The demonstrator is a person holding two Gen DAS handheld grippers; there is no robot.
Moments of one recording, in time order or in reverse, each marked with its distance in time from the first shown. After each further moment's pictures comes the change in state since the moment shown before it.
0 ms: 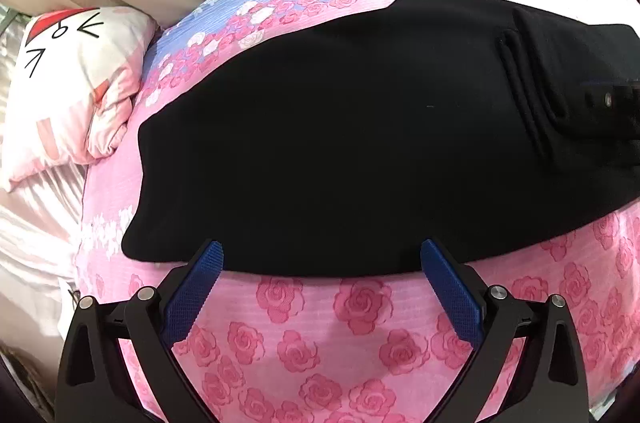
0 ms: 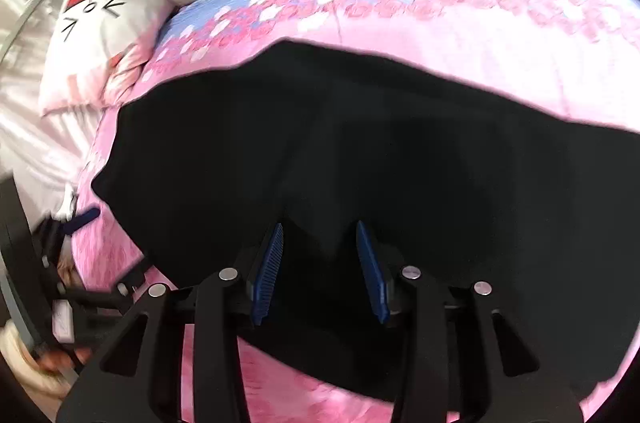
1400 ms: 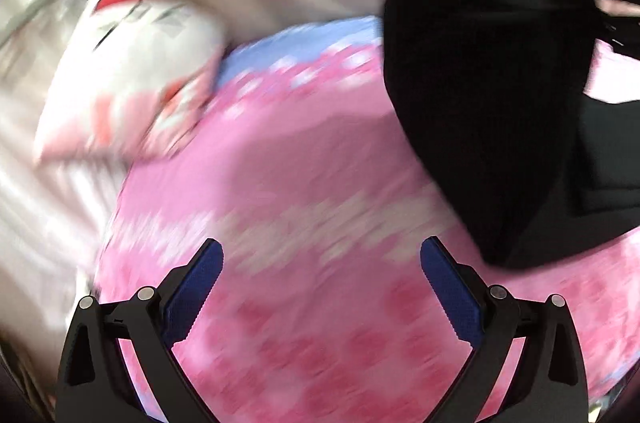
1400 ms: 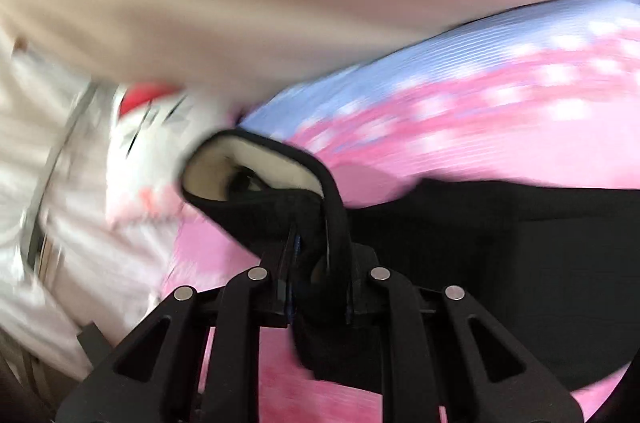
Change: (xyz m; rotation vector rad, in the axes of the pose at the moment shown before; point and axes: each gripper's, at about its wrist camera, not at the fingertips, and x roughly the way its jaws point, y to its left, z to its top) left arm -0.041 0.084 -0.005 -0.096 -0.177 0.013; right arm -0.077 0.015 0.019 0.298 -0.268 0.095
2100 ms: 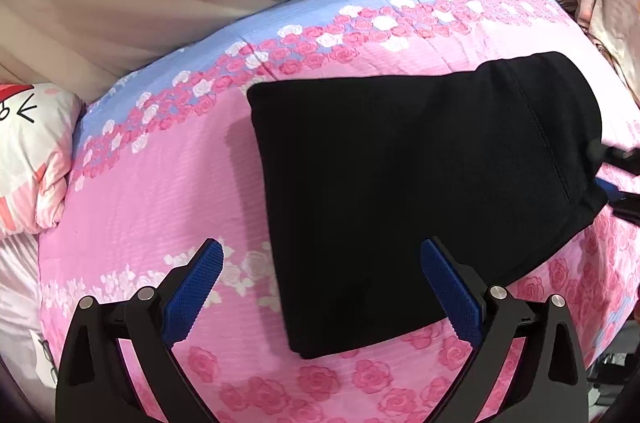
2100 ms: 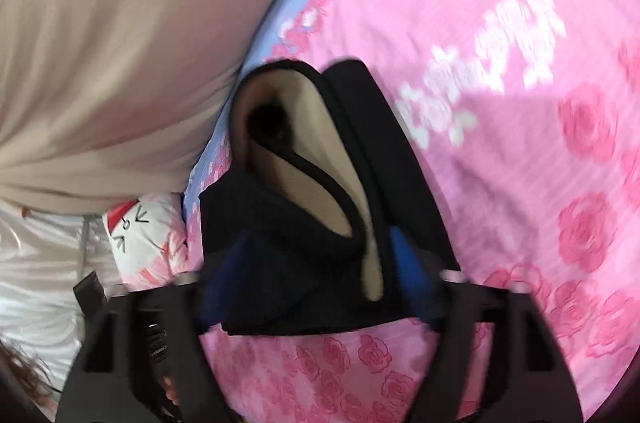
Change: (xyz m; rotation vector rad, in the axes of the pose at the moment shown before) left arm -0.009 -0.210 0.060 0.155 0.086 -0.228; right arm -0.100 -0.232 -0.057 0.360 -0.013 0.087
